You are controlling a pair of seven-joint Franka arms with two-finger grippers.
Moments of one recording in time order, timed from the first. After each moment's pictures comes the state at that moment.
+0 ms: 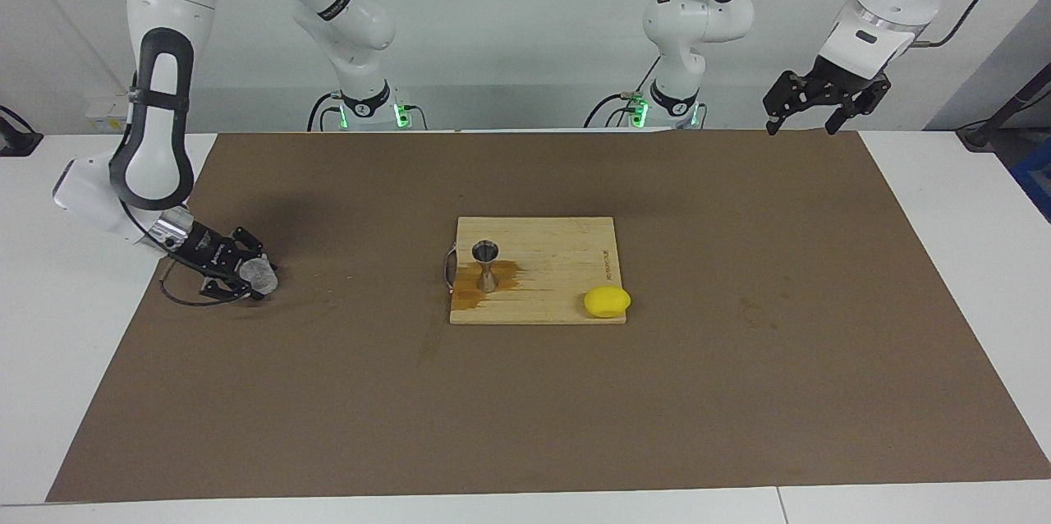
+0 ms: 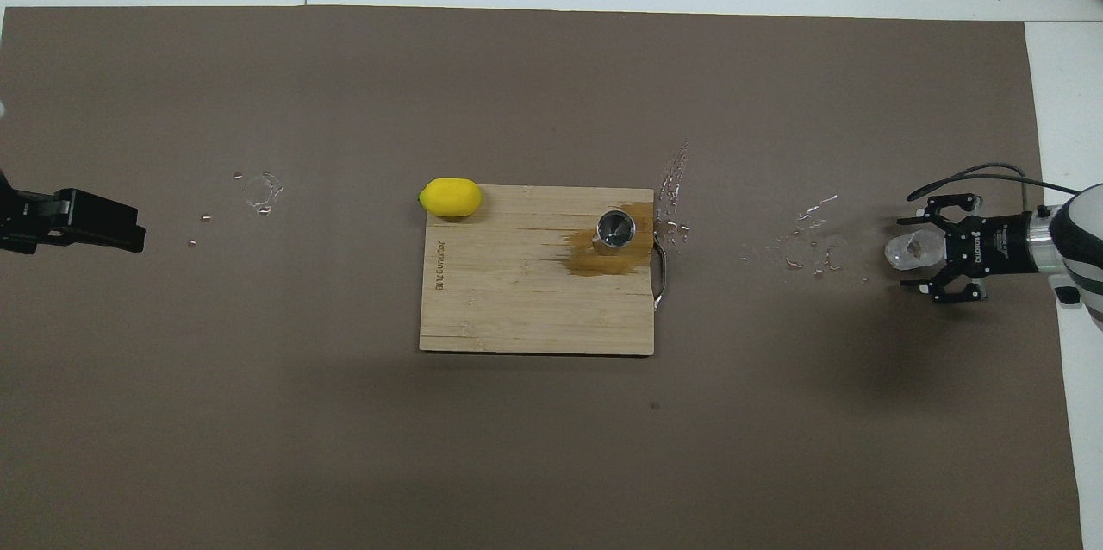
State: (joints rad) left arm -0.02 -0.05 -0.07 -1.56 -0.03 1.45 -0.04; right arm -0.44 0.34 0.06 -1.99 0.58 2.07 0.85
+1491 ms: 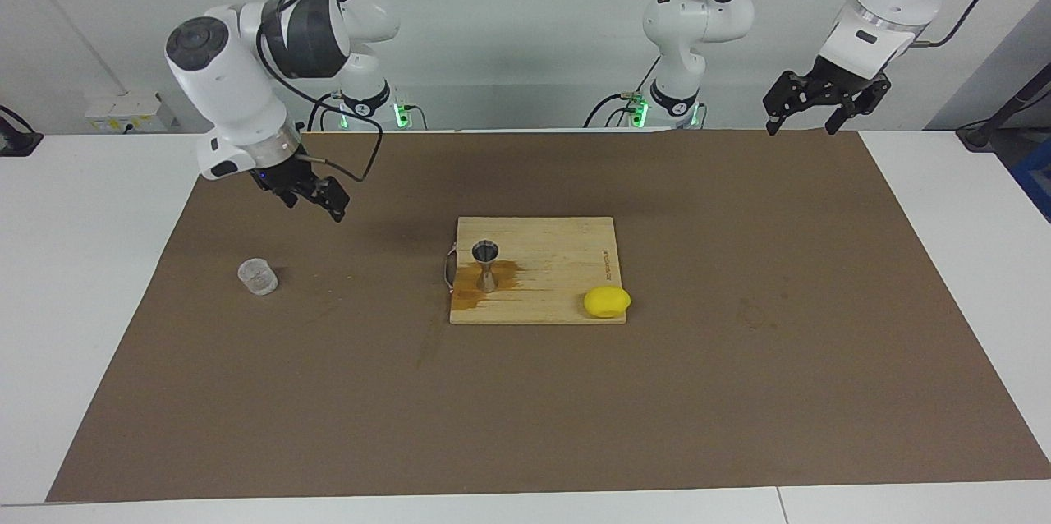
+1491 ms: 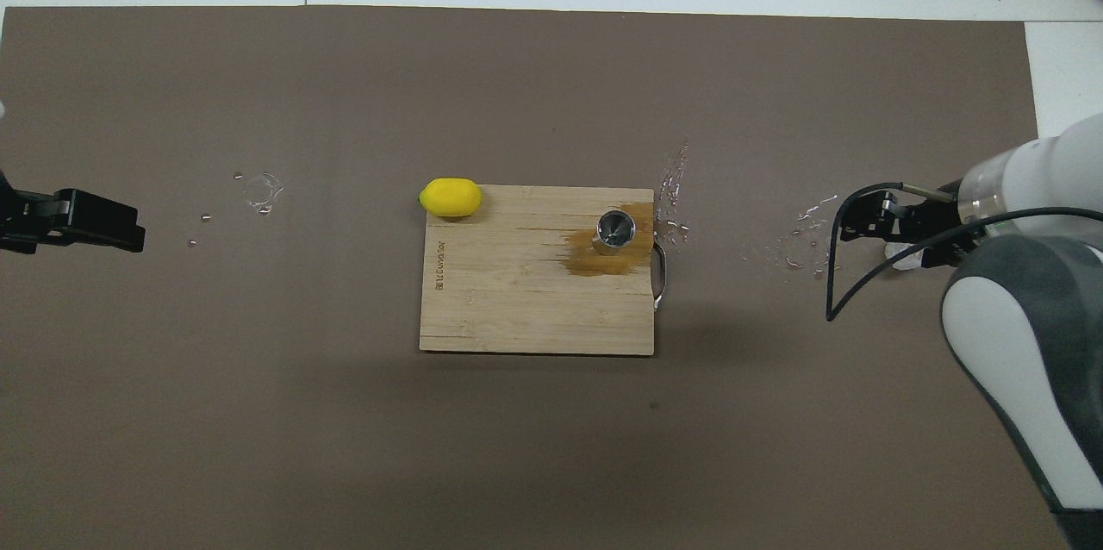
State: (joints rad) left arm -0.02 -0.05 -0.07 -1.56 -0.03 1.45 -0.04; right arm -0.03 -0.06 0.07 -1.89 0.04 1.82 0.34
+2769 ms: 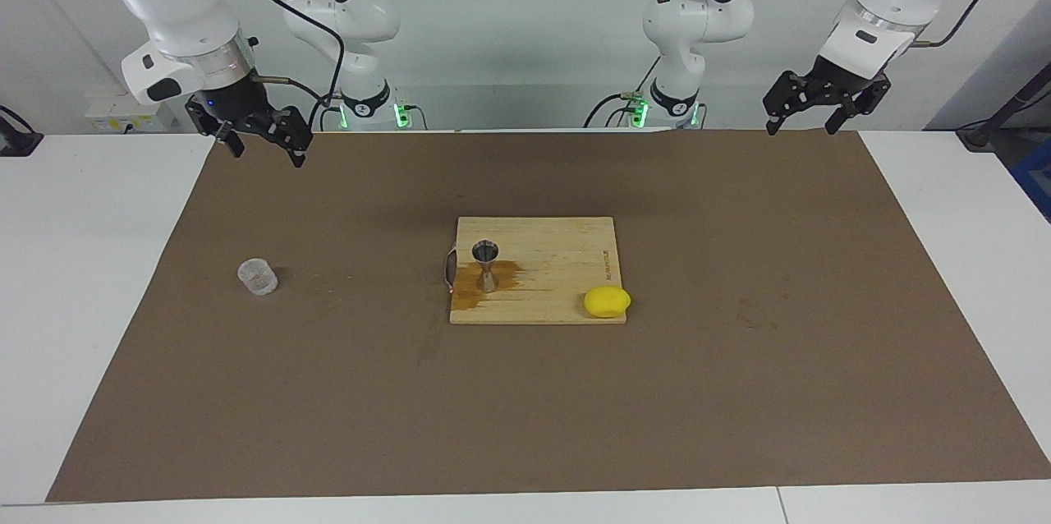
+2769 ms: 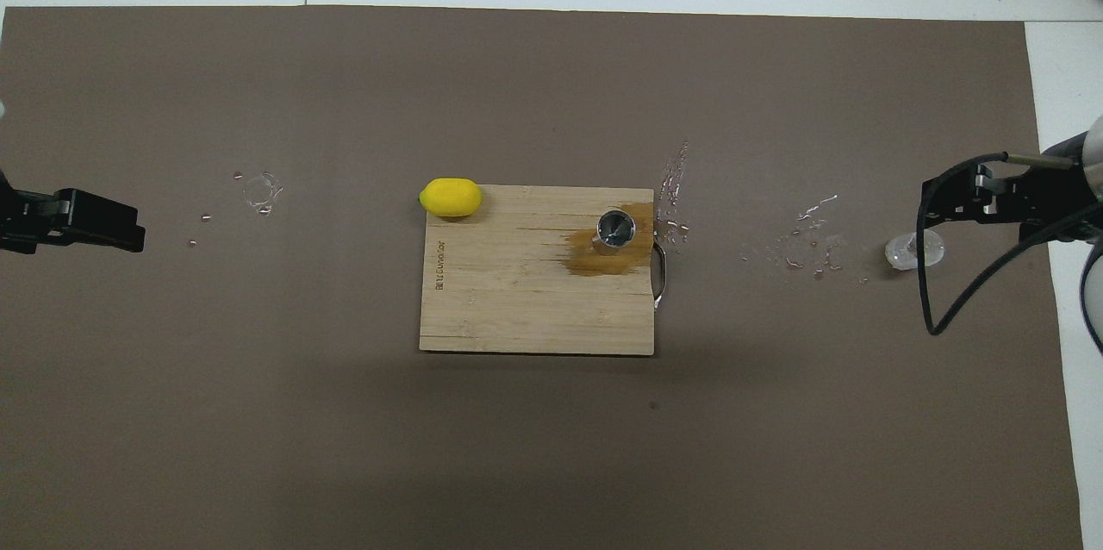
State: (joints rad) left arm -0.02 -0.05 -0.07 -1.56 -0.03 1.45 -0.04; right arm -0.03 -0.01 0.07 -1.60 -0.01 1.54 0.23
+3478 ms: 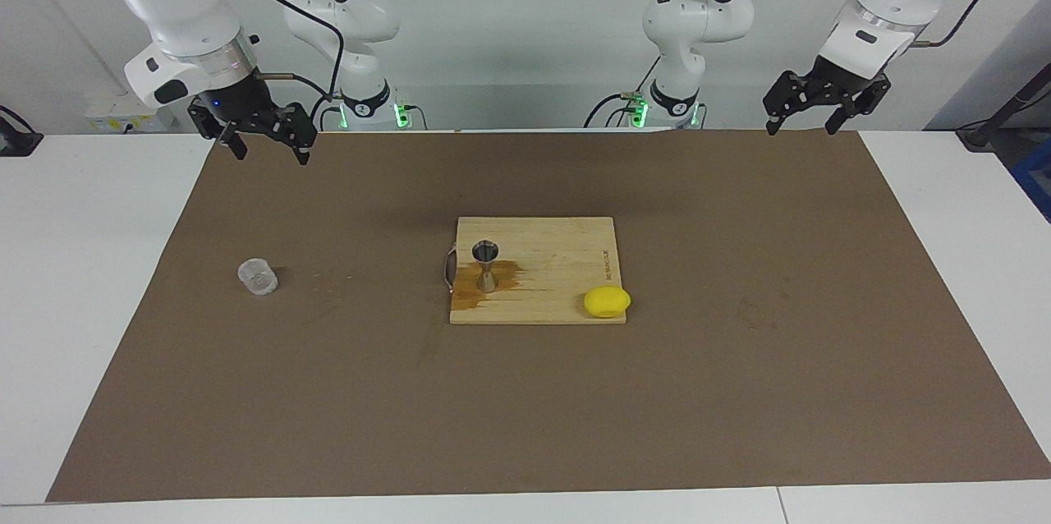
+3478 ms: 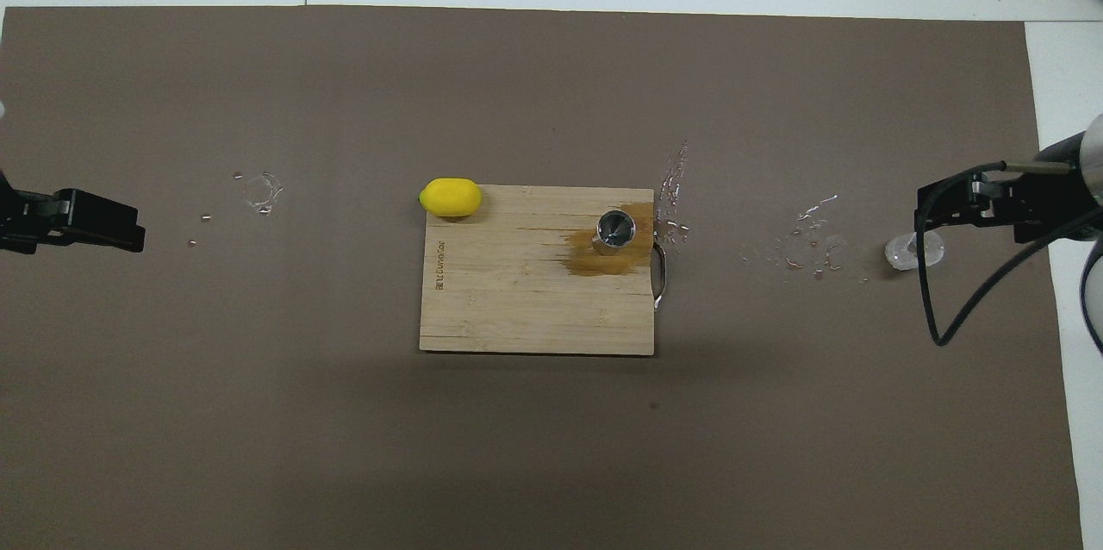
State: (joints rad) left arm -0.02 -0.05 -0.07 -1.56 -0.03 1.45 -0.04; right arm -0.03 -0.01 0.07 -1.60 -0.01 1.54 0.17
